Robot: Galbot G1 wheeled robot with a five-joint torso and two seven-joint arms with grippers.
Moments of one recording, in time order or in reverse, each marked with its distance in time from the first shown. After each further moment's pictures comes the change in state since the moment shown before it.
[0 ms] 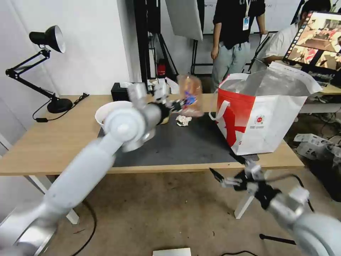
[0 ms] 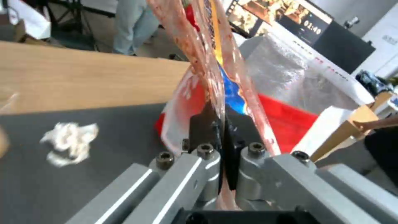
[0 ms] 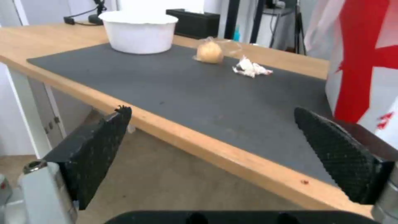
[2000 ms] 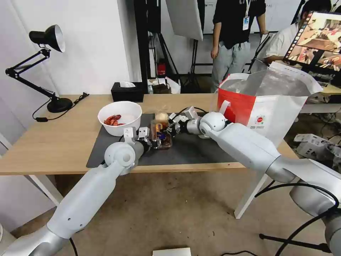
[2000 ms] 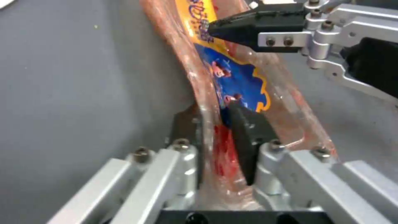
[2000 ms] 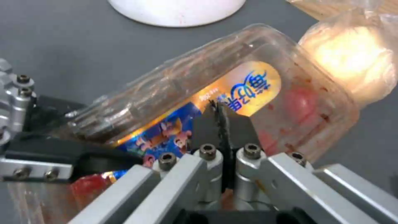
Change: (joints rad) left arm 0.457 0.127 -0.180 0.159 0.390 0.101 0.268; right arm 1.807 0.263 -1.332 -1.218 0.262 -0.380 -0.264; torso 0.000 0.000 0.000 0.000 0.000
